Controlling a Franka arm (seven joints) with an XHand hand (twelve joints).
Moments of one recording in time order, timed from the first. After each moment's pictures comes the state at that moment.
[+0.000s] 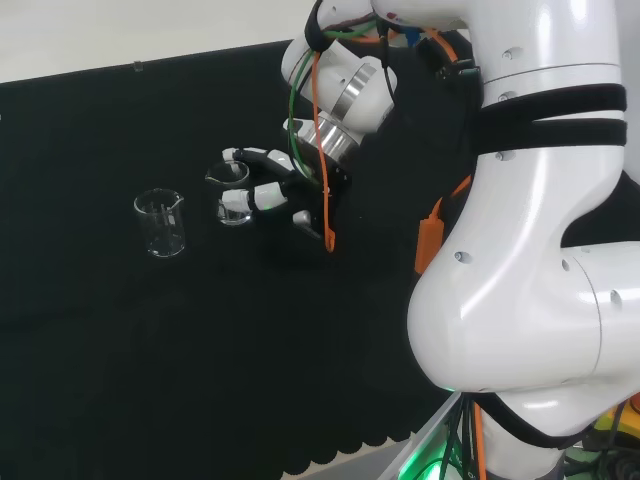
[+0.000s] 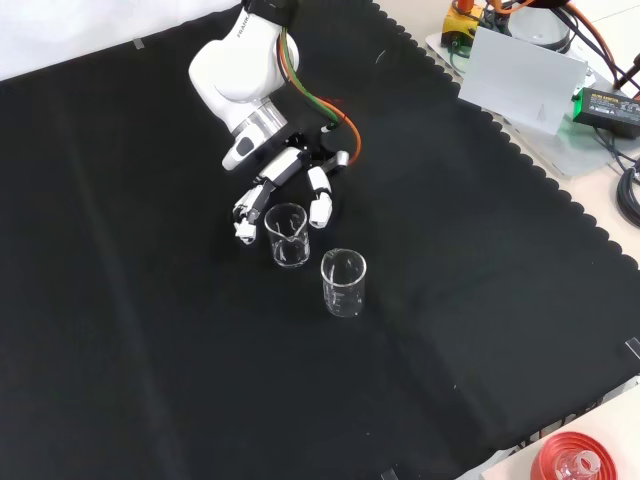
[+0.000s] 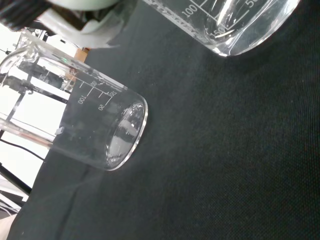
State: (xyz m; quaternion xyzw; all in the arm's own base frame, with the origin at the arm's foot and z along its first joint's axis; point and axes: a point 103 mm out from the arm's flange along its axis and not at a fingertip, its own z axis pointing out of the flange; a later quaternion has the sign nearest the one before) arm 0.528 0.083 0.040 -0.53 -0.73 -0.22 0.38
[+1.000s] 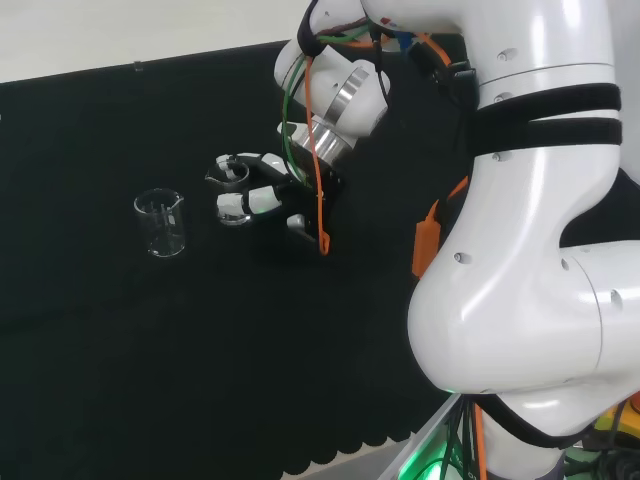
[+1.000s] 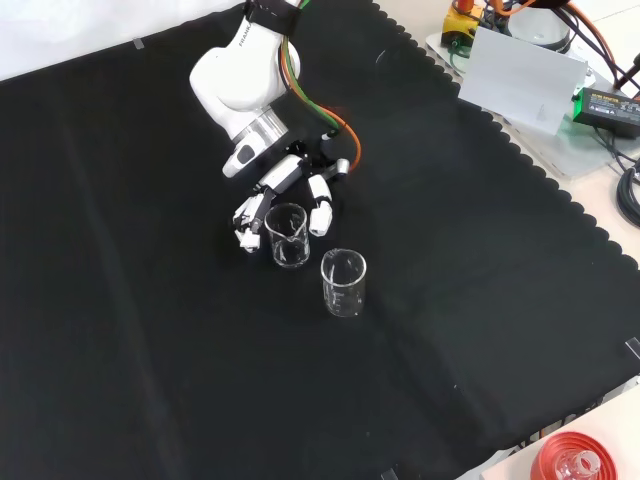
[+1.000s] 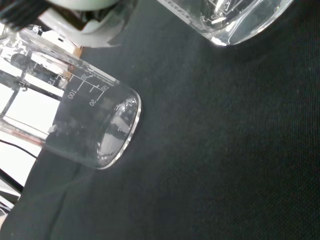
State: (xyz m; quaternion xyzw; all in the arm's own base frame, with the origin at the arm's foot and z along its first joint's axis) arm 0.532 0.091 0.032 -0.53 -0.73 -0.23 0.38
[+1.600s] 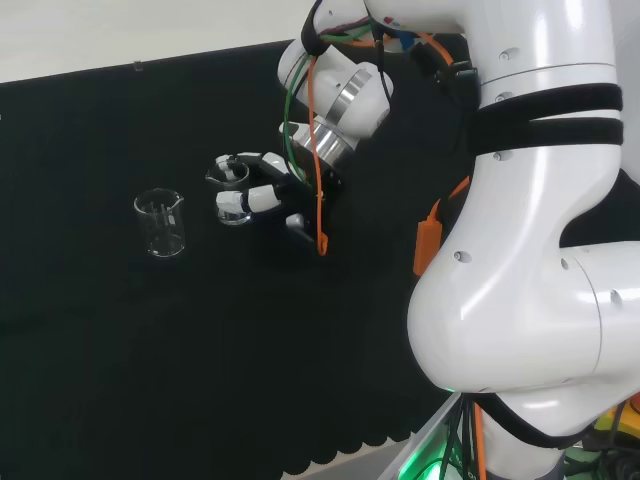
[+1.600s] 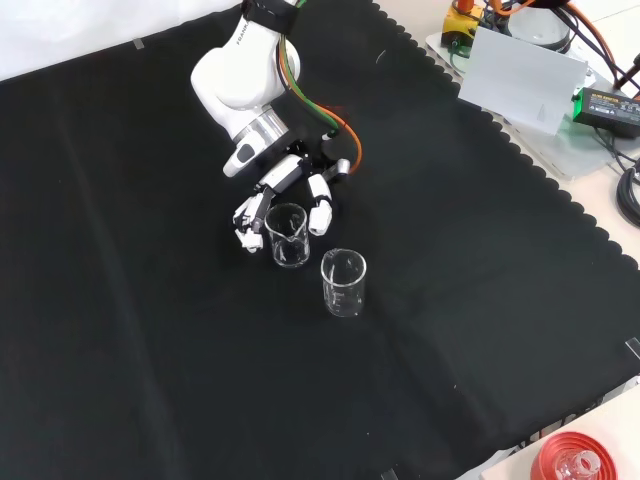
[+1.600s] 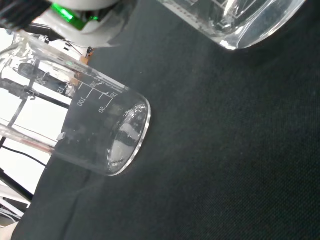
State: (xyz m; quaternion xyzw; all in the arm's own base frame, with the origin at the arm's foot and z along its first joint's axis) arm 0.532 0.094 0.034 -0.53 -0.72 -0.24 0.38
